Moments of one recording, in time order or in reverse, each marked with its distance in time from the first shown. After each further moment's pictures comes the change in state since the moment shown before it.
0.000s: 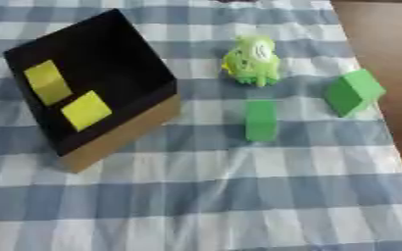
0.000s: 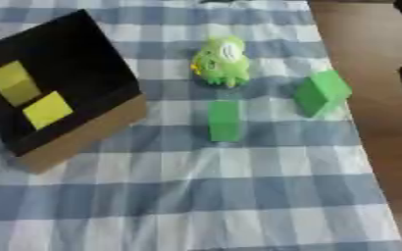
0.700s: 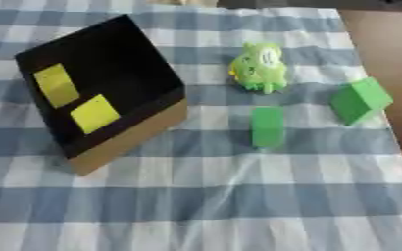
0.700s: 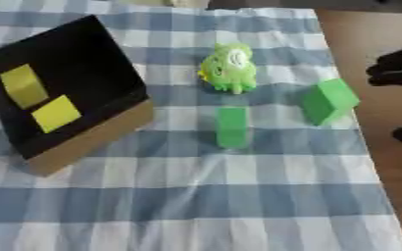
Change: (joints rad) left arm 0.000 0.000 0.000 0.000 0.000 0.000 0.000; right arm -0.027 -0.039 0.093 0.048 0.202 -0.106 0.141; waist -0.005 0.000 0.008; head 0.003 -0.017
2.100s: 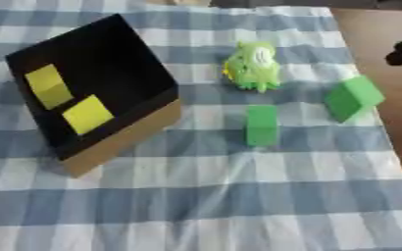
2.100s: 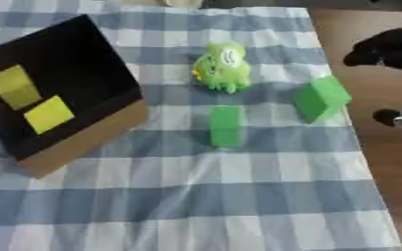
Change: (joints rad) left arm -0.001 0.000 -0.007 0.000 0.010 -0.001 -0.012; right arm -0.229 0.020 0.121 0.144 -0.102 0.065 0.108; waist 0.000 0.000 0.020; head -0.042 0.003
